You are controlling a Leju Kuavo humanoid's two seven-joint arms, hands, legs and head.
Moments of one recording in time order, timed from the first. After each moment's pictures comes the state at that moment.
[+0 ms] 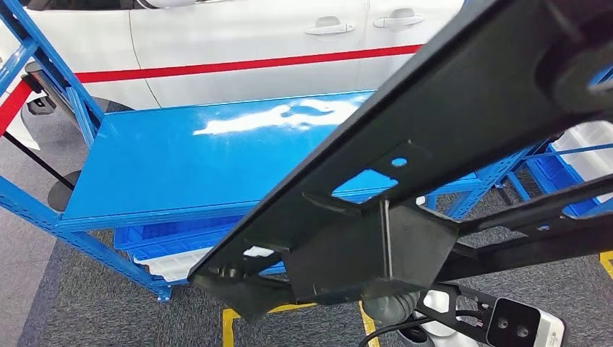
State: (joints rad) left arm -0.08 -0.02 1.25 -0.22 -0.92 -0.01 -0.21; right arm -0.23 -0.05 0.52 -2.00 -0.21 0.33 -0.70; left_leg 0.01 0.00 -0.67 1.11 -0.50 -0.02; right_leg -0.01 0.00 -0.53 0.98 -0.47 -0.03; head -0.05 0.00
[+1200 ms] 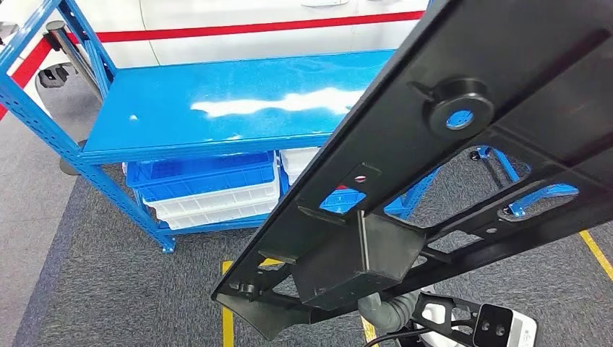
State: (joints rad) left arm -0.08 -0.06 1.27 -0.22 -0.94 -0.01 -0.25; right arm -0.06 0.04 0.36 -1.96 -0.12 0.51 -0.70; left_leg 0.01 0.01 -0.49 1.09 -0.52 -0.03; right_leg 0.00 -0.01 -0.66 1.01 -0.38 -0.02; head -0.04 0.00
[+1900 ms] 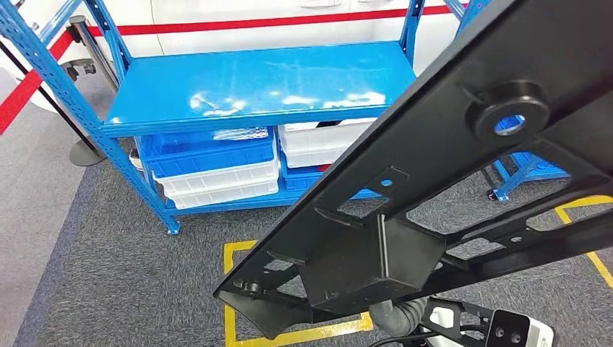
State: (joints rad) left arm -0.08 -0.06 1.27 -0.22 -0.95 0.00 -0.22; right arm -0.05 0.06 0.33 -1.98 -0.13 0.55 -0.70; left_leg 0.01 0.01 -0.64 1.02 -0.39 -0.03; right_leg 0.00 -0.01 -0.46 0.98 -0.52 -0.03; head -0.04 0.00
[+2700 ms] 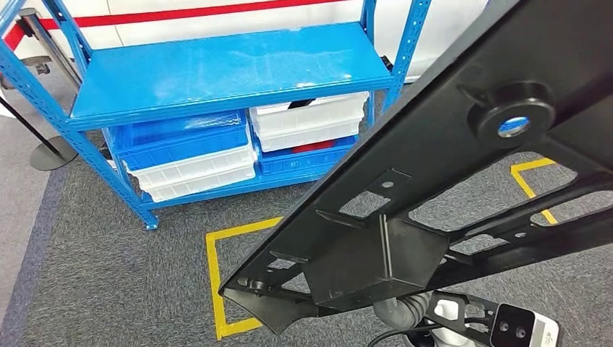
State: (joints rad) left arm -0.08 -0.06 1.28 -0.22 -0.94 -0.02 -0.19; right arm -0.08 0.04 0.30 -1.98 -0.13 0.59 -0.70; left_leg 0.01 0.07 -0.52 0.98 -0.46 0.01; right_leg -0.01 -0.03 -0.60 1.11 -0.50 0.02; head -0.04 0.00
